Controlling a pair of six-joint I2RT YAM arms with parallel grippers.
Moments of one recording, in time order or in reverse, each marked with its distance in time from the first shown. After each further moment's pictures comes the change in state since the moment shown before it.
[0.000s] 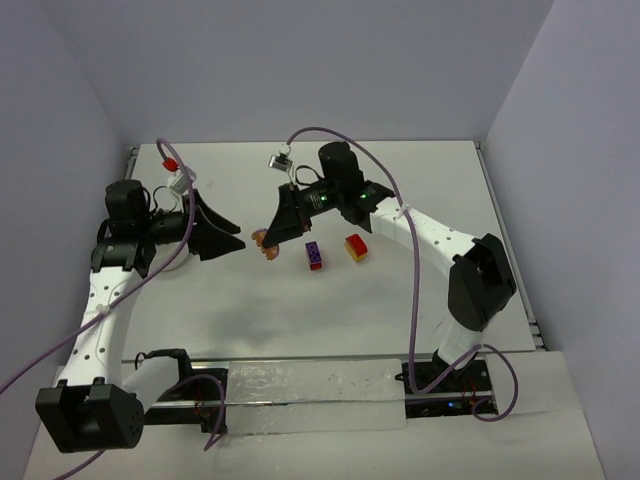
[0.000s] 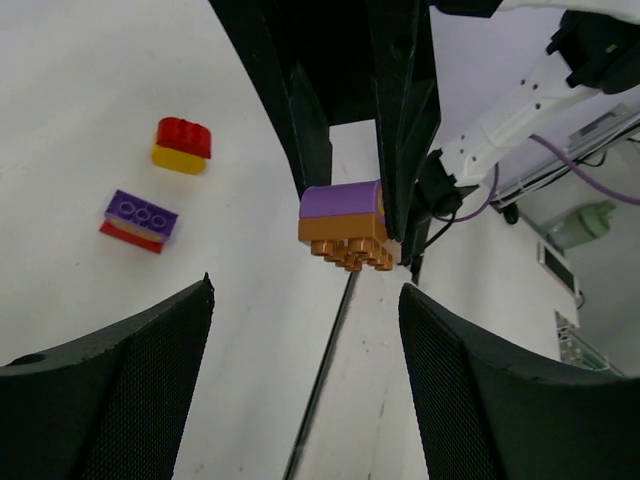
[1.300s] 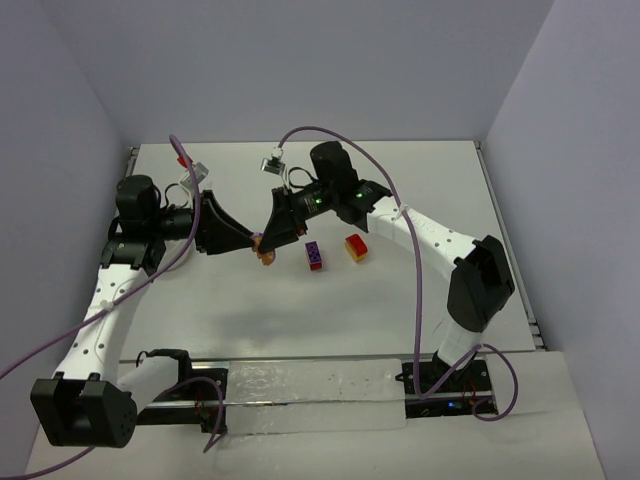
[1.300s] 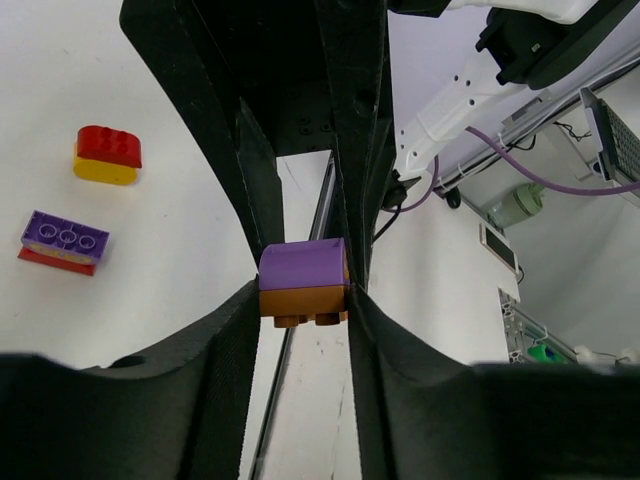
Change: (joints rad) left arm -0.097 0.019 -0.016 0.195 0.056 -0.215; right arm 0.042 0.002 0.060 -0.116 0.016 -0.101
